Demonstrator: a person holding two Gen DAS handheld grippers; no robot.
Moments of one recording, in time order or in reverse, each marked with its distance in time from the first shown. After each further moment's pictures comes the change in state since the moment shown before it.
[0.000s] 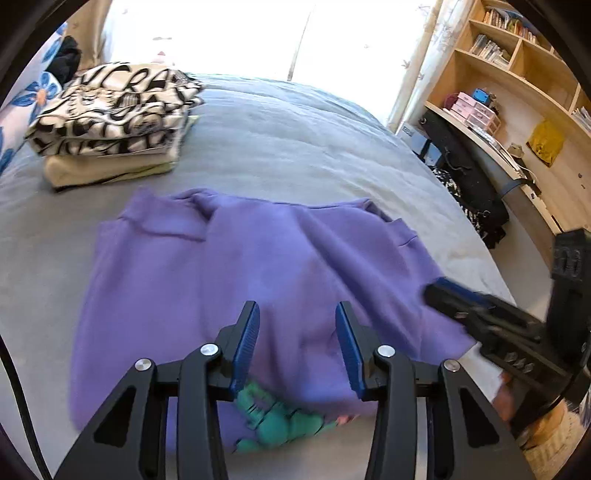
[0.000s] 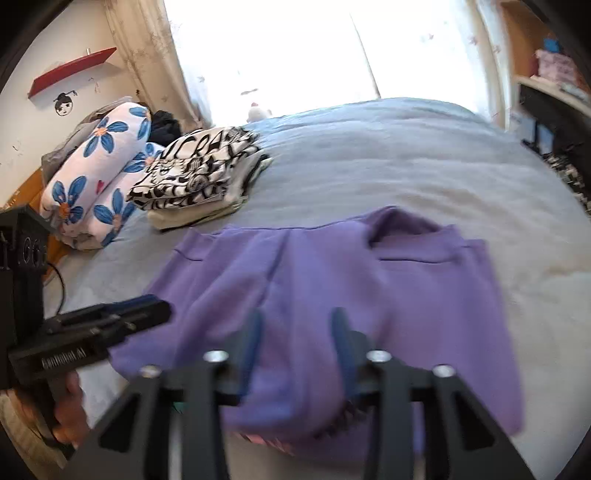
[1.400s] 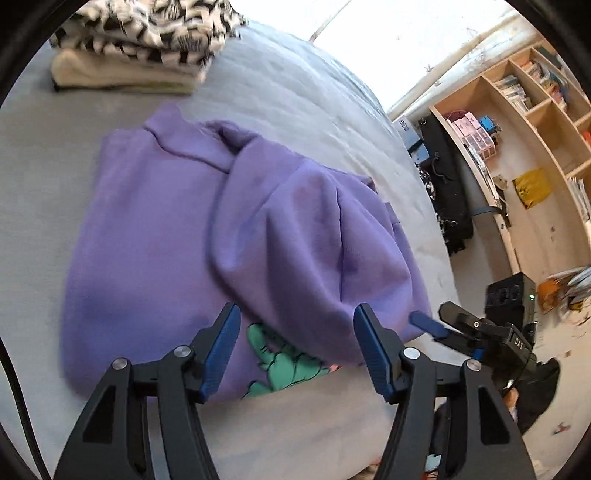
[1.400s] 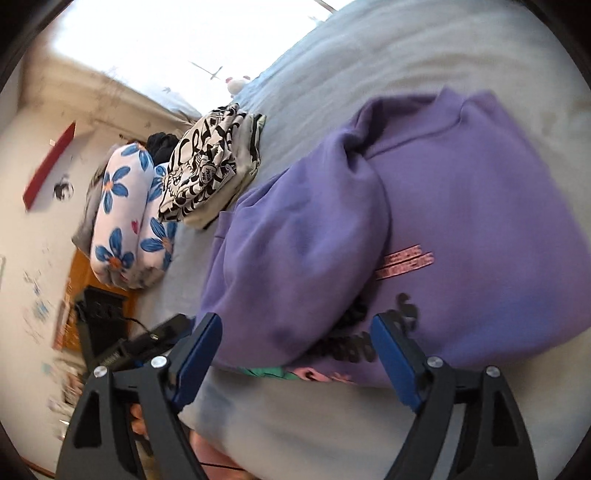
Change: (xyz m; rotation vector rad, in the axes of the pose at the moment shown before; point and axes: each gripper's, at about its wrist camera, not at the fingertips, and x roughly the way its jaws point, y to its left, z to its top) left arm -0.021 0.085 -0.029 -0.285 0.172 -0.212; right arm 0.003 -0.049 -0.032 0.450 0.232 0.311
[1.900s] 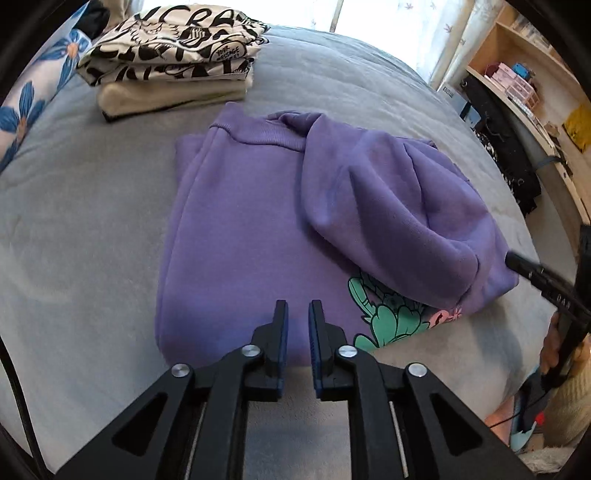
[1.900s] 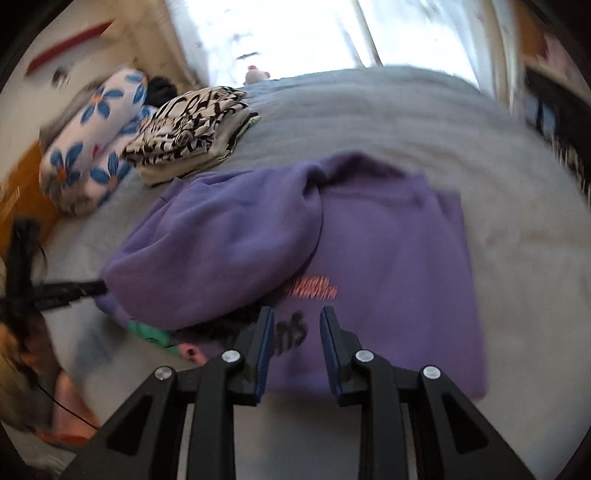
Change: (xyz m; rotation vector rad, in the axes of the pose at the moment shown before) left arm -0.025 0.003 -0.045 0.157 -0.018 0.356; right arm -0.028 0.006 -0.011 -0.421 -0.084 -0.342
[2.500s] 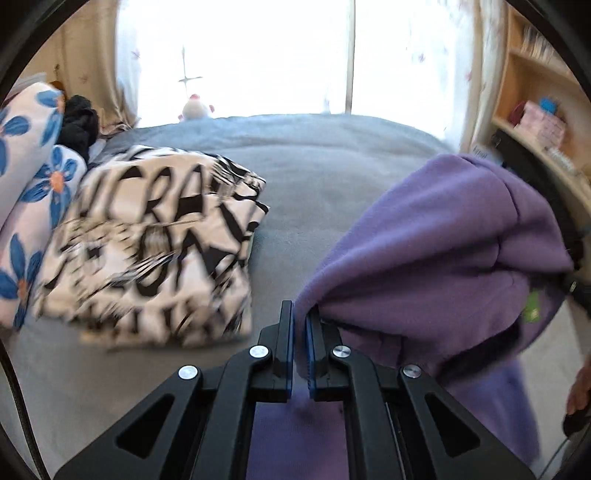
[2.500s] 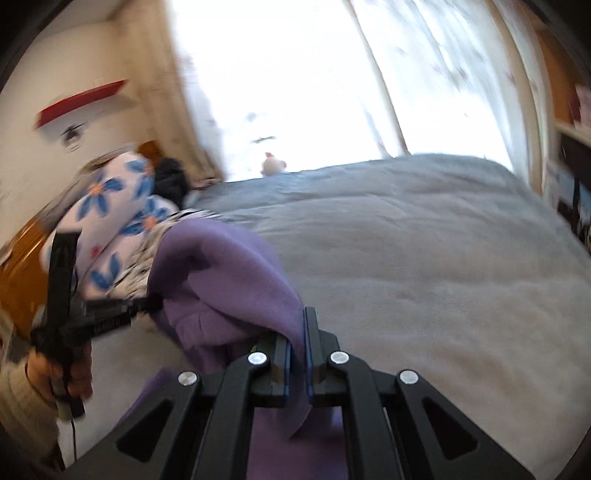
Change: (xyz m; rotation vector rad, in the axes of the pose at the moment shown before) left arm 0.026 -0.051 0.272 0.093 -0.294 0.169; right arm 0.020 -0.006 0.229 -0.136 -0.319 0.085
